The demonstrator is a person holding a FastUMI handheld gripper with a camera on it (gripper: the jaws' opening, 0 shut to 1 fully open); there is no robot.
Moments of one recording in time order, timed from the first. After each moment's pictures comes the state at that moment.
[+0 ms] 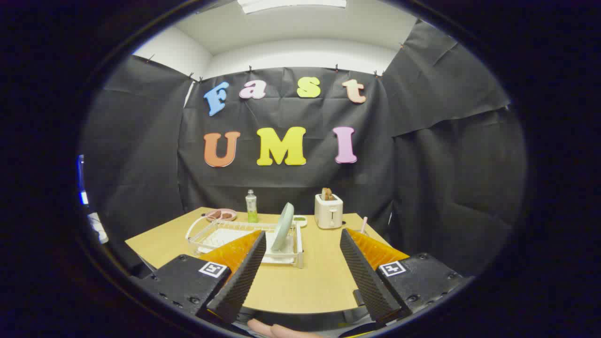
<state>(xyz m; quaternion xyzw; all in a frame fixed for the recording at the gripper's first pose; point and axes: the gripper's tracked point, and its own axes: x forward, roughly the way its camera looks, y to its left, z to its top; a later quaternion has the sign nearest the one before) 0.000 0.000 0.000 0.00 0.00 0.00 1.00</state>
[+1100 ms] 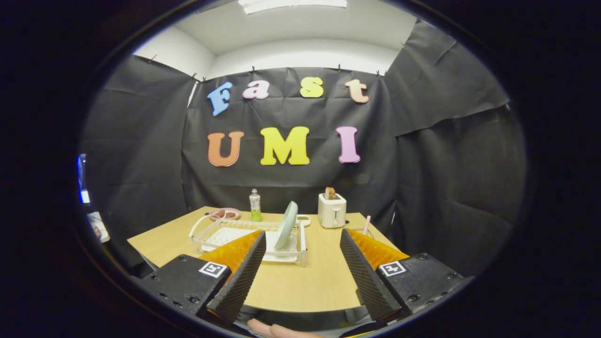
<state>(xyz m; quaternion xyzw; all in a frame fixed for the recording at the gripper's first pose) -0.002 0.005 -0.005 0.00 0.00 0.01 1.00</state>
